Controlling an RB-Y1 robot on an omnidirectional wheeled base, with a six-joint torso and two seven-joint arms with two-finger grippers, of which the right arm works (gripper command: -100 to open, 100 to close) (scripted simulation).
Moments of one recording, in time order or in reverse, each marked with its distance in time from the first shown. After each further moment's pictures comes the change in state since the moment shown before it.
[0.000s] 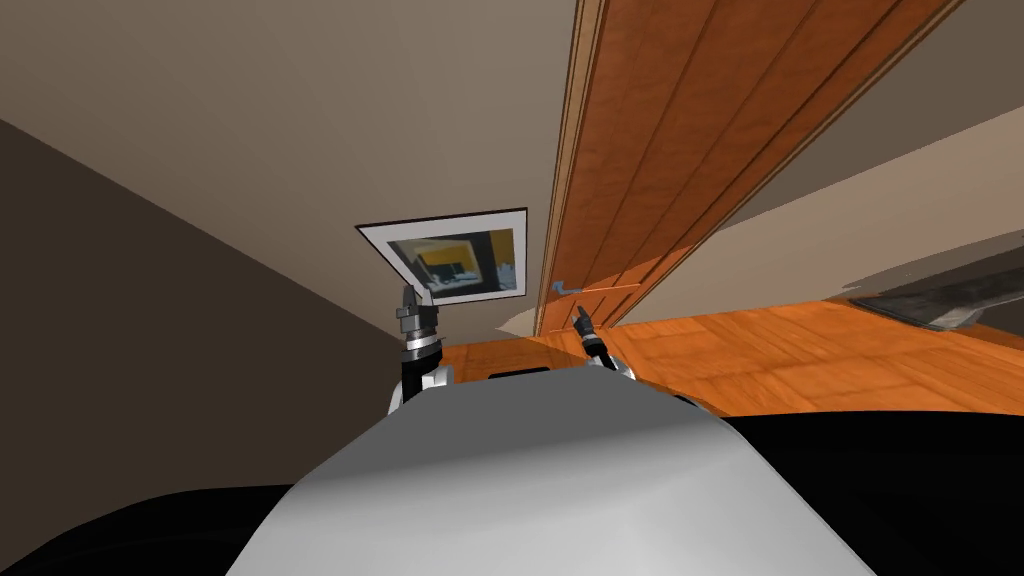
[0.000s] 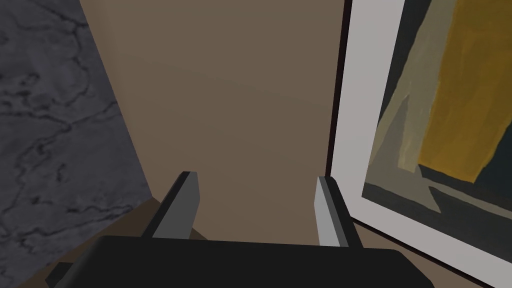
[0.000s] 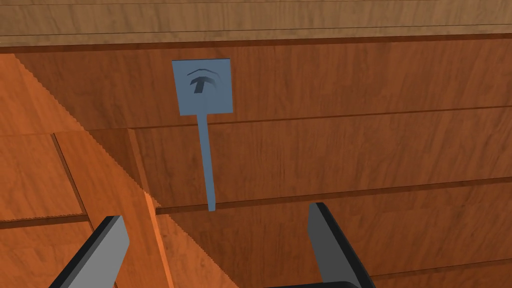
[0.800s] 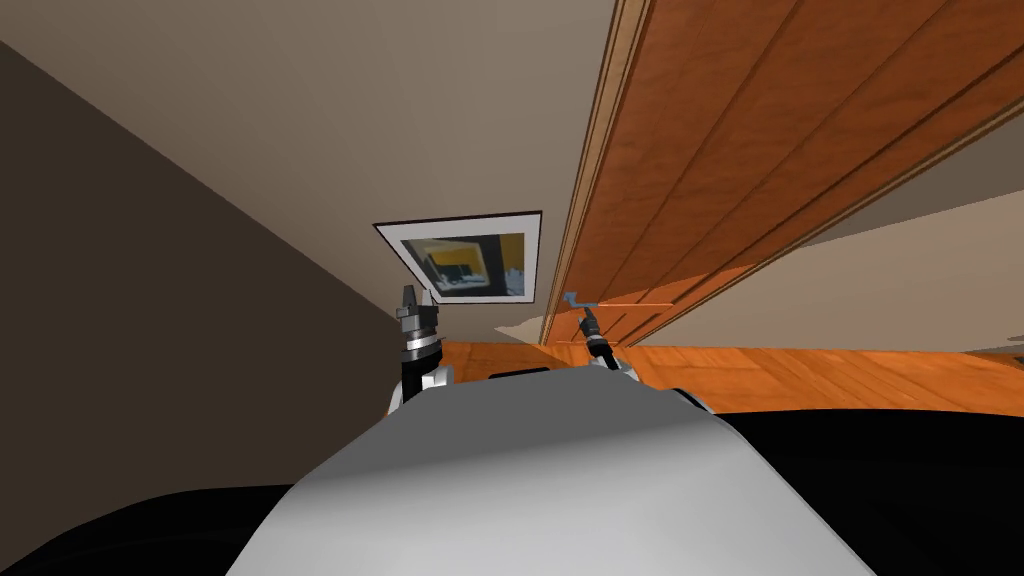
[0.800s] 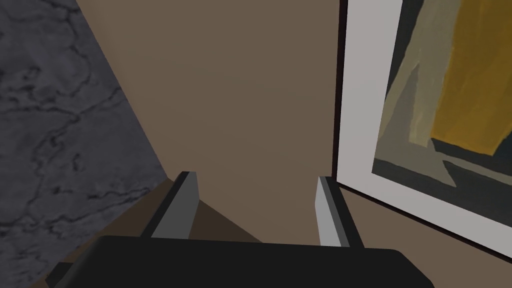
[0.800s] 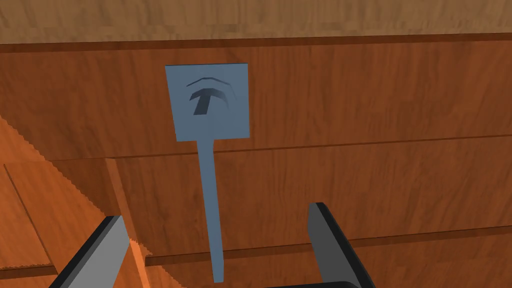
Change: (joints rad) arm -0.052 -0.003 -0.065 0.136 -0.018 -0.025 0.002
